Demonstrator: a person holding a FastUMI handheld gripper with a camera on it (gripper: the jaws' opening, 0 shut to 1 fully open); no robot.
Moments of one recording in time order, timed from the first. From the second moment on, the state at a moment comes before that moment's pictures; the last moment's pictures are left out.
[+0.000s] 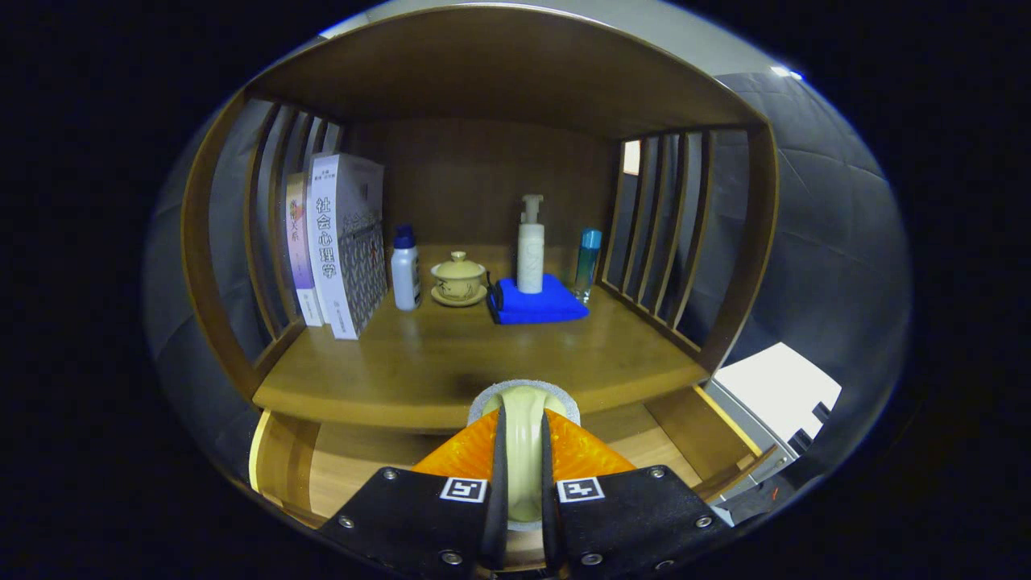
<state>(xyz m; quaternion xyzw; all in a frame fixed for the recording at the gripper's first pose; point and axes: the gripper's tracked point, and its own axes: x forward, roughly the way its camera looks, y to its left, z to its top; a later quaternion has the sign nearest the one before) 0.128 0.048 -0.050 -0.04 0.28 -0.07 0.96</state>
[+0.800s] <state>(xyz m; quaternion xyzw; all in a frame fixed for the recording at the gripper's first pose) 0.238 0.040 -0.062 -0.02 0.29 -0.03 0.96</state>
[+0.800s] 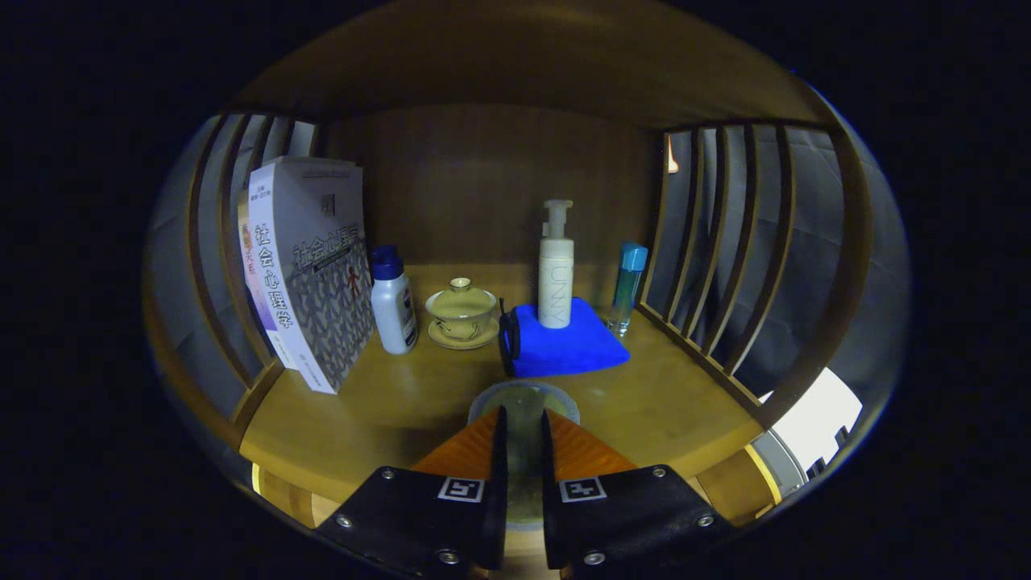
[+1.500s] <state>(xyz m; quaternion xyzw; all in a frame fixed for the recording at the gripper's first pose) 0.194 0.050 -0.026 -0.01 0.19 0.00 0.98</state>
